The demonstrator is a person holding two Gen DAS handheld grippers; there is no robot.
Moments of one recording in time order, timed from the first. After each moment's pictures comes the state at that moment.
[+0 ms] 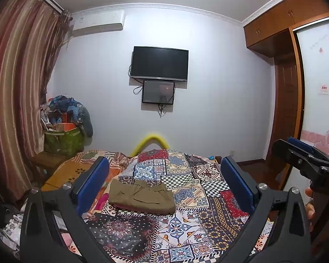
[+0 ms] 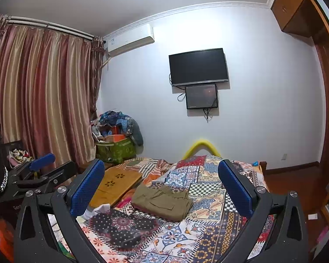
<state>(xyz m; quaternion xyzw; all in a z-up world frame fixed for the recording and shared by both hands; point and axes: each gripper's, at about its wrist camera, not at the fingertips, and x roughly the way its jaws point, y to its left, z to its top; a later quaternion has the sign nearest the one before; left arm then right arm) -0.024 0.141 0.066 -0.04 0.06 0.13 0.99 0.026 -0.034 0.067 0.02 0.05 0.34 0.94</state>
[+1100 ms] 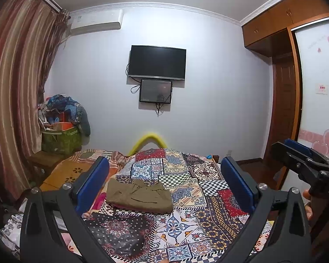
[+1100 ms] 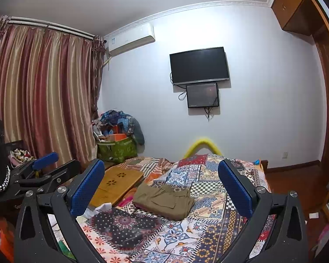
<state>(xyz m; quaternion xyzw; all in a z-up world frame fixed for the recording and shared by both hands) -0.023 0.142 0.066 -0.04 0.07 0.11 0.99 0.026 -0.032 0.067 0.03 0.06 0.34 0.94</state>
